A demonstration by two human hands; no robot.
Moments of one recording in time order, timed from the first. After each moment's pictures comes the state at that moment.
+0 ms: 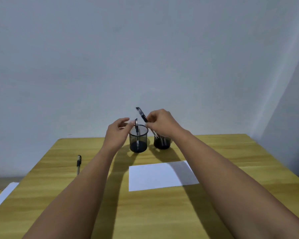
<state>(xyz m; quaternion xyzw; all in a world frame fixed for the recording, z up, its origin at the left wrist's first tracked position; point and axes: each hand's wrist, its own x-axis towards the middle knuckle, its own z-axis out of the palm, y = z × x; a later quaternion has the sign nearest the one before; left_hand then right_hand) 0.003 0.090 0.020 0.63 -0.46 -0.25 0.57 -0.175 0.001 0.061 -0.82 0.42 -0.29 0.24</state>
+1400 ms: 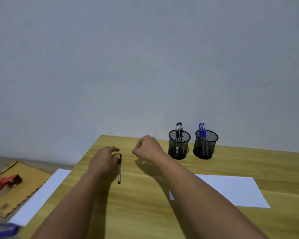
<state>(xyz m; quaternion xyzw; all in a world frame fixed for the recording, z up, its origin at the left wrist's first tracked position) 0.170 0.180 -0.054 0.84 -0.46 -0.04 0.28 0.008 0.073 -0.006 -0.84 0.42 -0.16 0.31</state>
